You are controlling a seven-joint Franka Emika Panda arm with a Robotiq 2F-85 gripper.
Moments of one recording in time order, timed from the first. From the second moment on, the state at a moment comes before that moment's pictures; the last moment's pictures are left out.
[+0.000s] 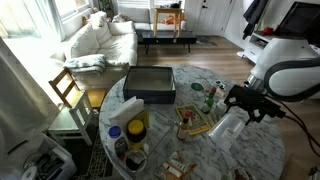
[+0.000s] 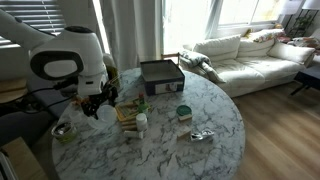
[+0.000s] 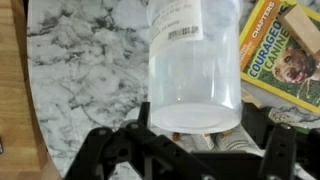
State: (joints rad) arm -0.13 -0.17 -0.07 -2.63 0.07 2.47 1.25
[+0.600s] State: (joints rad) arm -0.14 -0.24 0.01 -2.61 -0.12 2.38 1.33
